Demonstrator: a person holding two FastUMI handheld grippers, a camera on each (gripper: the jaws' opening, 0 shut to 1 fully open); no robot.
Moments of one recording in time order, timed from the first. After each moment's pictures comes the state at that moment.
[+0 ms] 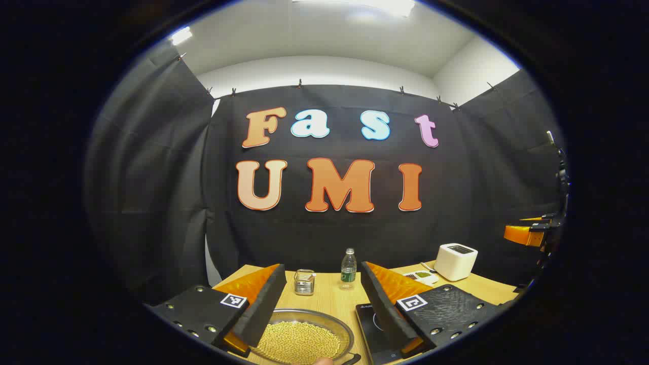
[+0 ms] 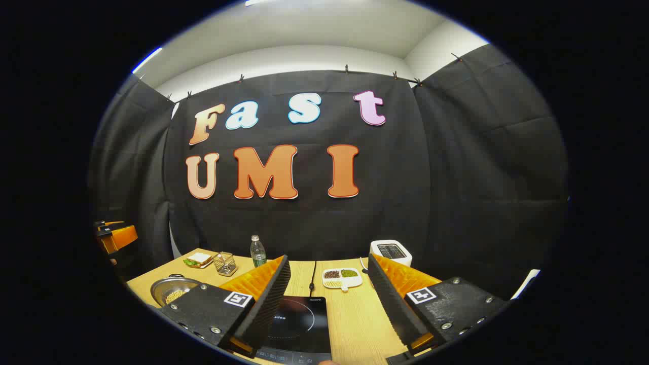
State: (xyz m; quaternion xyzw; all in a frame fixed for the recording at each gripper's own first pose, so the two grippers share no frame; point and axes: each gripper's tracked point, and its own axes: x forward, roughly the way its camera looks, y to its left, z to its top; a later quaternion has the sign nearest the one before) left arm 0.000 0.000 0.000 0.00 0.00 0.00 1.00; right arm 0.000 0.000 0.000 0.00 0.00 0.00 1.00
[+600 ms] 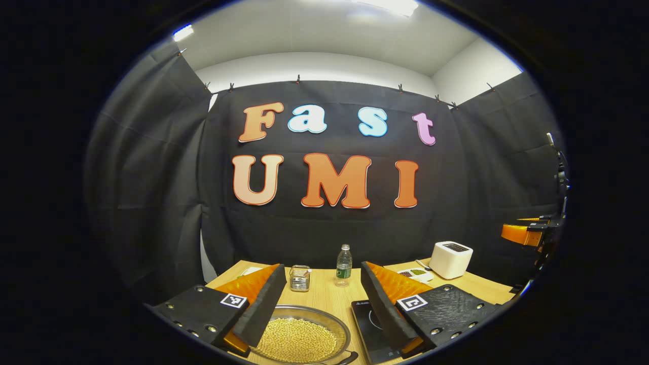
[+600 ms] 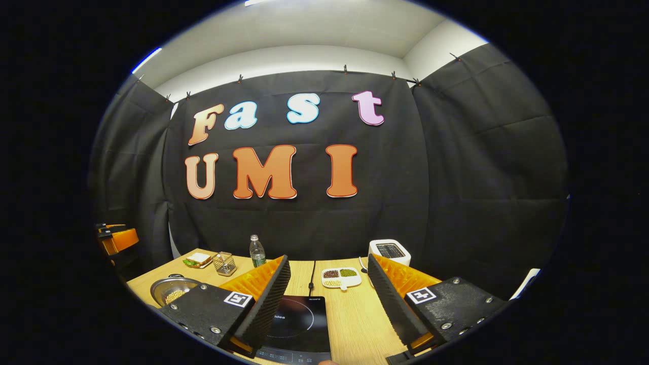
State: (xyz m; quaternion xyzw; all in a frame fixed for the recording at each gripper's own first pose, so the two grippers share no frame) left arm -0.002 -0.005 -0.004 0.00 0.01 -0.01 1.00; right arm -0.002 -0.005 -0.004 0.00 0.00 0.00 1.00
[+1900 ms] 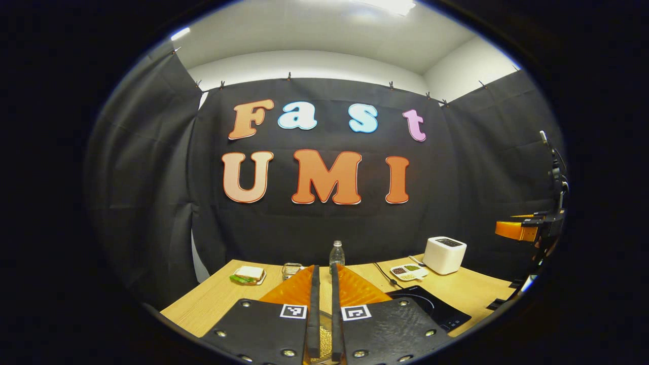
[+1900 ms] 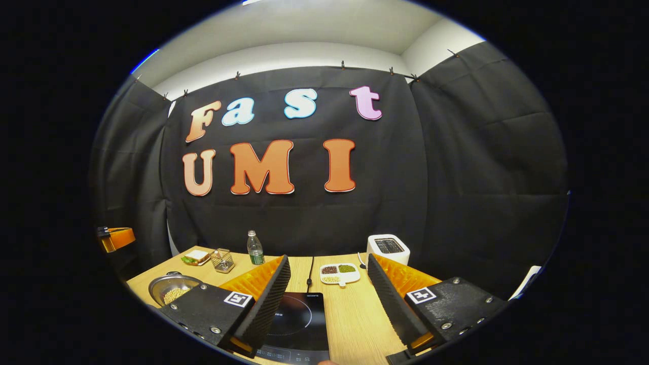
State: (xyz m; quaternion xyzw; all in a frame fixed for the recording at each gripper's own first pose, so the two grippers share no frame) left arm -0.001 -0.011 -0.017 0.00 0.02 -0.04 1.00; right arm 0.012 -0.011 -0.029 0.01 0.01 0.00 1.00
